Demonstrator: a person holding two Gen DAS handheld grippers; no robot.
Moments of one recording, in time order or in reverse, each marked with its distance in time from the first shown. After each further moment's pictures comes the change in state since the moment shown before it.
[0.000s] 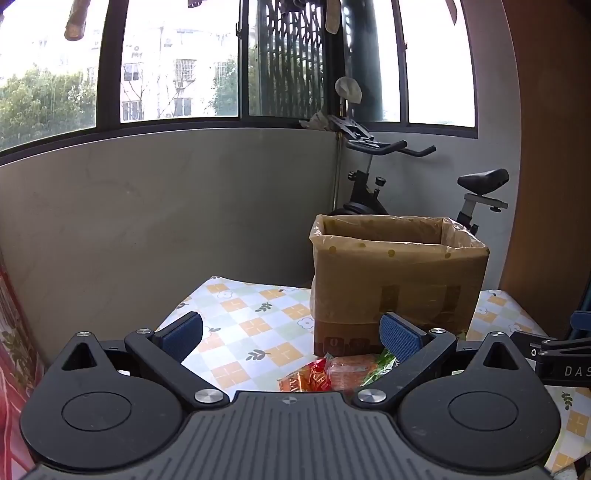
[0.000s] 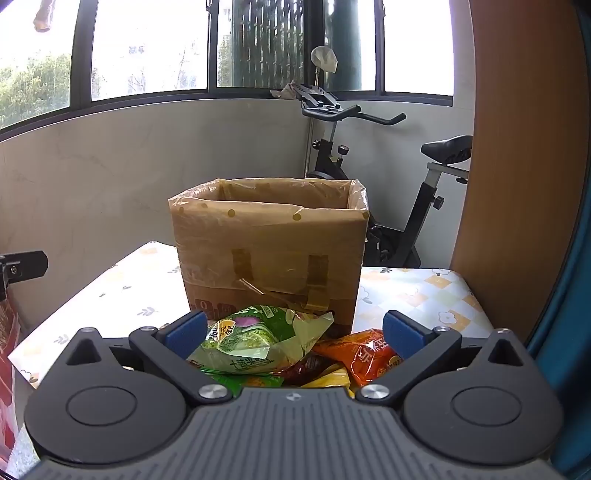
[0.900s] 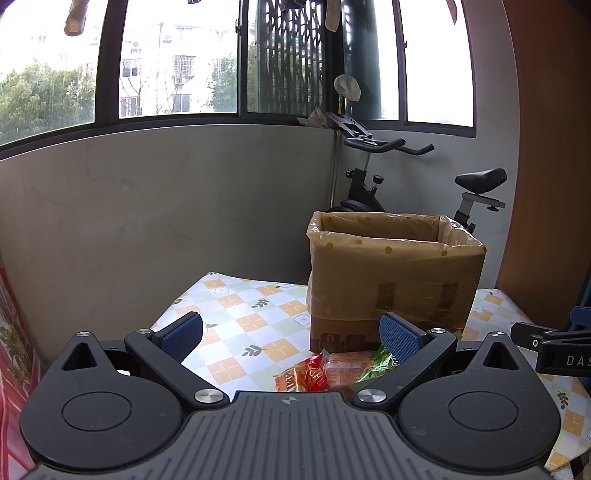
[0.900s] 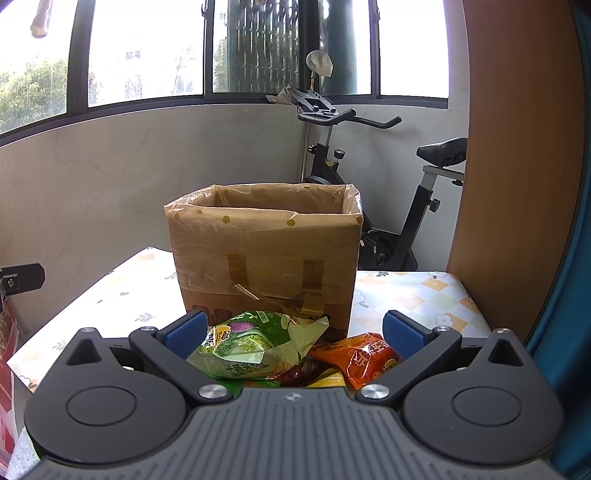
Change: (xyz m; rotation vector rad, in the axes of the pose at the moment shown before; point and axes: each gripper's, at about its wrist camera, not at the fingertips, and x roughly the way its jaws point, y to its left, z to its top) left arm -0.002 0.001 -0.002 -0.004 0.011 -0.011; right arm -0.002 0.000 0.001 0.012 -0.011 -0.006
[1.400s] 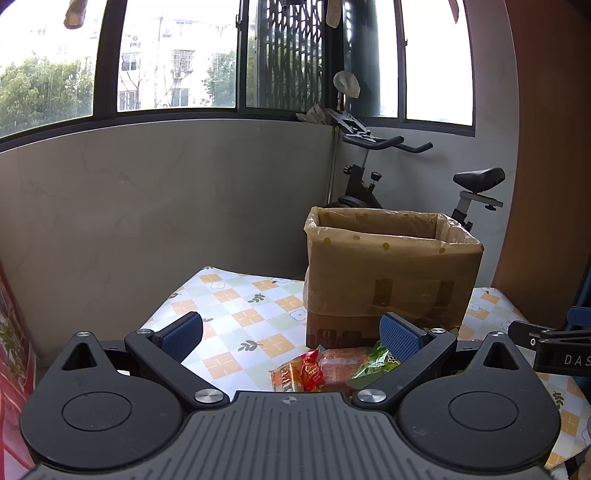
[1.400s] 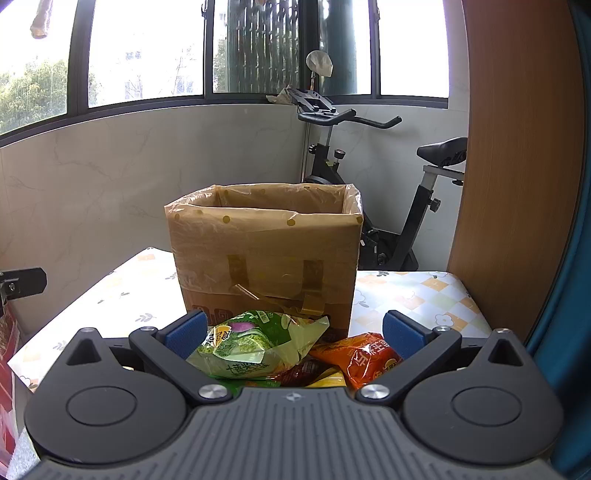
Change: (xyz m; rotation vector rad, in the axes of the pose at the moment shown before) left arm 0.001 0.002 -0.001 -0.015 0.014 -0.013; right arm 0.000 0.000 0.000 0.000 0.000 -0.002
